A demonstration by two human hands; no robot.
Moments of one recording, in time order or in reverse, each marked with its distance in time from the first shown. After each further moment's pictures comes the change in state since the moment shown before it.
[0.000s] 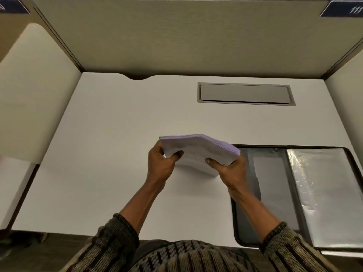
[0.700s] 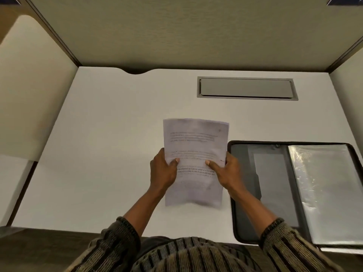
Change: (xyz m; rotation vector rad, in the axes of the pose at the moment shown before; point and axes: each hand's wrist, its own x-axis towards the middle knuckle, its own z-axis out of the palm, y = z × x) left_hand -0.004 -0.048 0.004 0.372 0.013 -0.059; right_hand 0.010 0.055 -0.005 -0.126 -0.103 0.268
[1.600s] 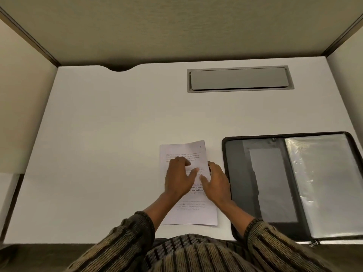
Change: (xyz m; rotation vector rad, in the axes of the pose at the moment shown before) left_hand 0.007 -0.032 0.080 0.426 -0.221 0.169; right_hand 0.004 0.084 0.021 -0.557 0.027 -0.095
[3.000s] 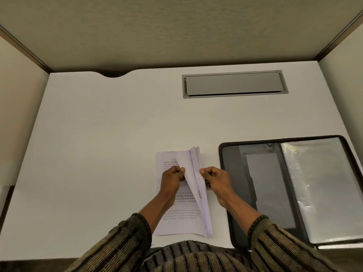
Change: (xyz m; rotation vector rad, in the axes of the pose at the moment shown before) left_hand 0.021 -0.009 -0.001 -0.884 -0.125 -0.545; right_hand 0.030 -0.016 -0.028 0.820 -0.138 0.467
